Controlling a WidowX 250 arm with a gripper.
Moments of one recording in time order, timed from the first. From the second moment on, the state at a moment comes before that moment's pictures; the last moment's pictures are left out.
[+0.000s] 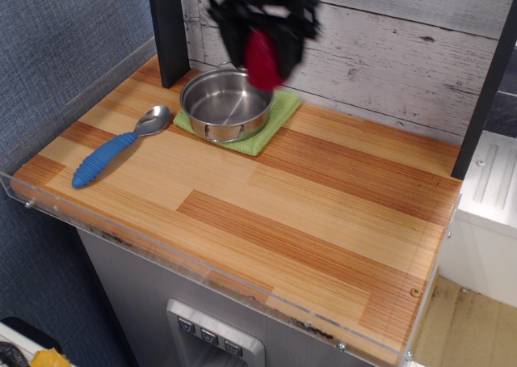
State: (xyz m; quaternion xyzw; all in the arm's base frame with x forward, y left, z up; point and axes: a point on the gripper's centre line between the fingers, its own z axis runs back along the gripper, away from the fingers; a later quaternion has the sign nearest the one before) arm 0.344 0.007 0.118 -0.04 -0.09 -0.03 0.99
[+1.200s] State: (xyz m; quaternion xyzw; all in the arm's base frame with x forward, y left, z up) arm 0.354 -0.086 0.040 0.00 -0.11 0.05 0.99
